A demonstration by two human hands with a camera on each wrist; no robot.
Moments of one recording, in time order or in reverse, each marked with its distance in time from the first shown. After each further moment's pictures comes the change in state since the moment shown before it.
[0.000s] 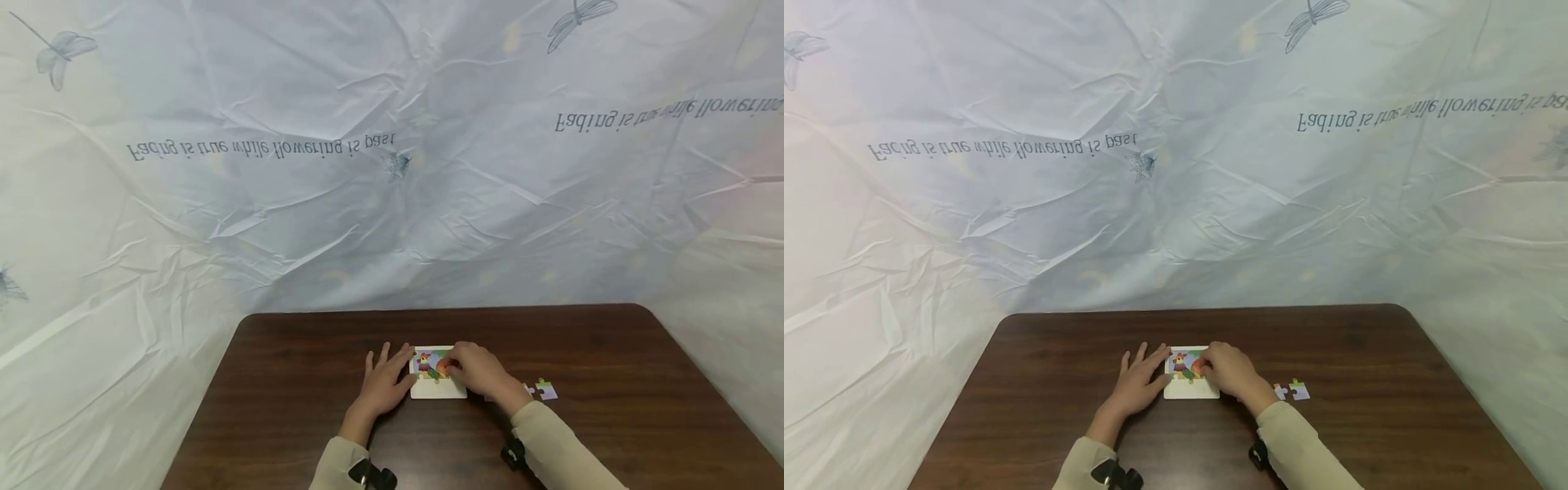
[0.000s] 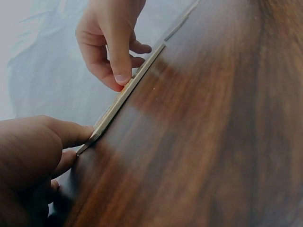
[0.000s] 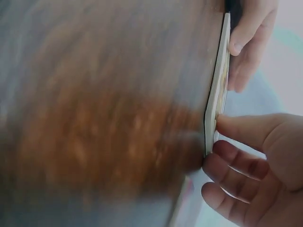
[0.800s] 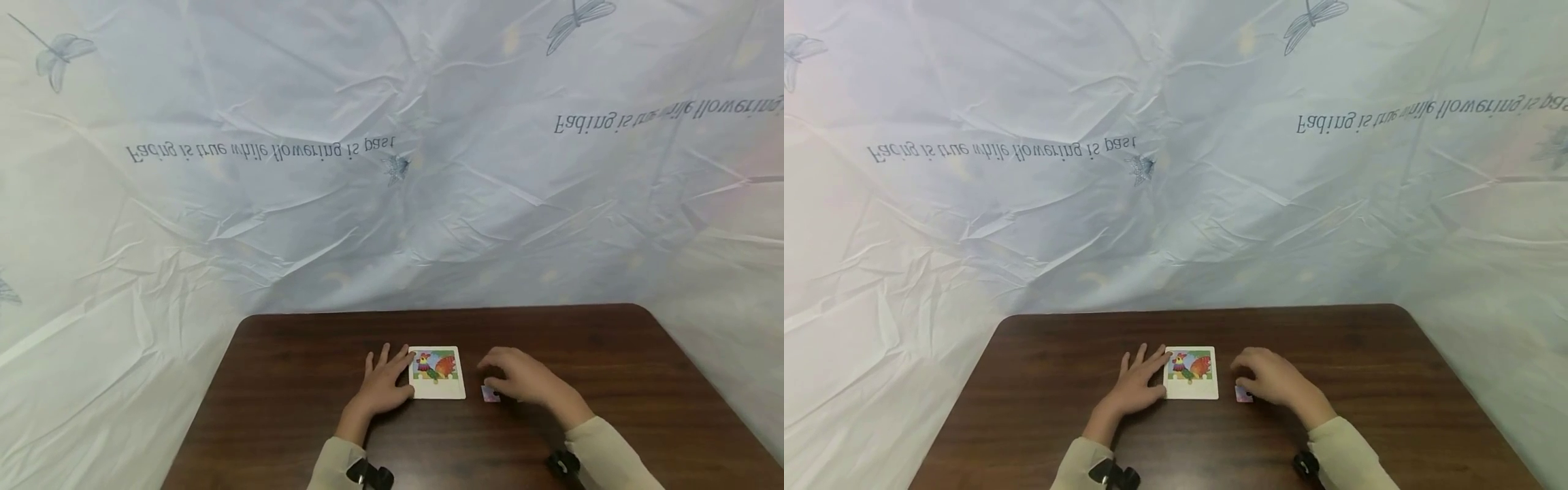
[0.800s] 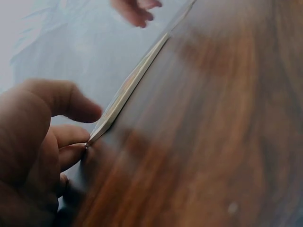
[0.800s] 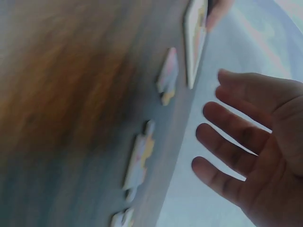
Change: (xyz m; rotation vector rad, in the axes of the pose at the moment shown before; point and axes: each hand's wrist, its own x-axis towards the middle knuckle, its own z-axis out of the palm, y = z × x) left_hand 0.005 -0.001 -0.011 -0.041 -0.116 -0.032; right_hand -0.048 0.032 -0.056 -0.004 -0.090 -0.145
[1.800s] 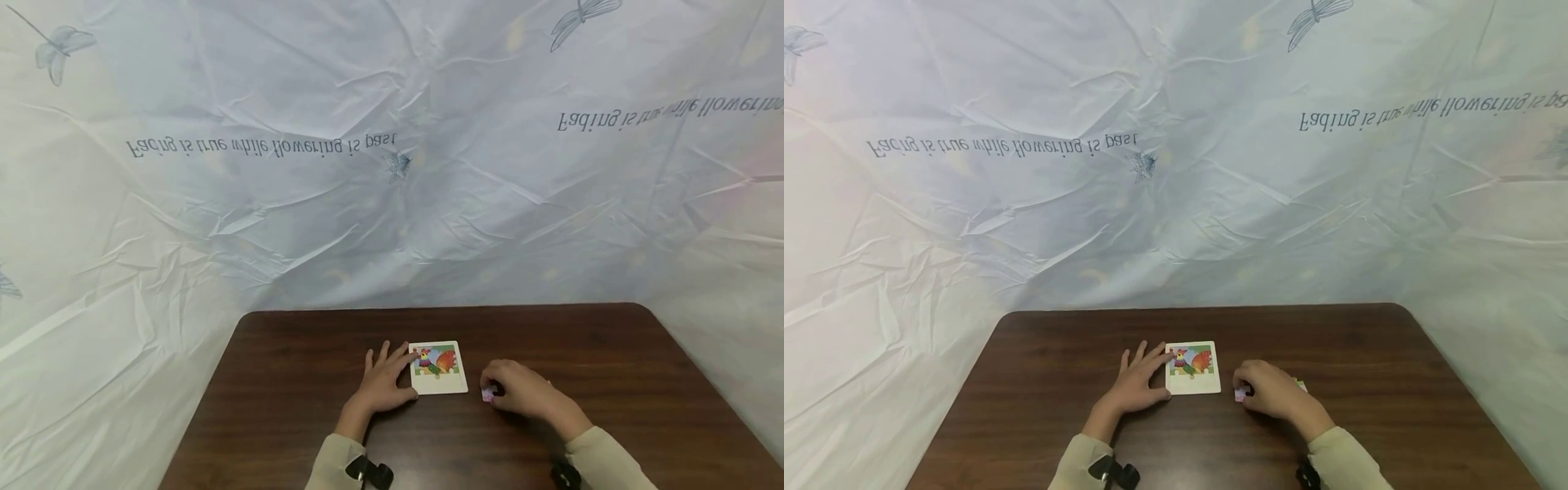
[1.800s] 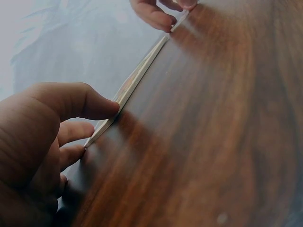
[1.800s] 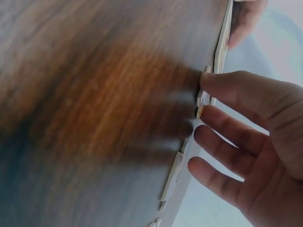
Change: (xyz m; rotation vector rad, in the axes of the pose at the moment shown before) left_hand 0.002 -0.004 0.000 0.062 -0.007 0.030; right_hand -0.008 0.005 0.023 -0.050 -0.014 -0.027
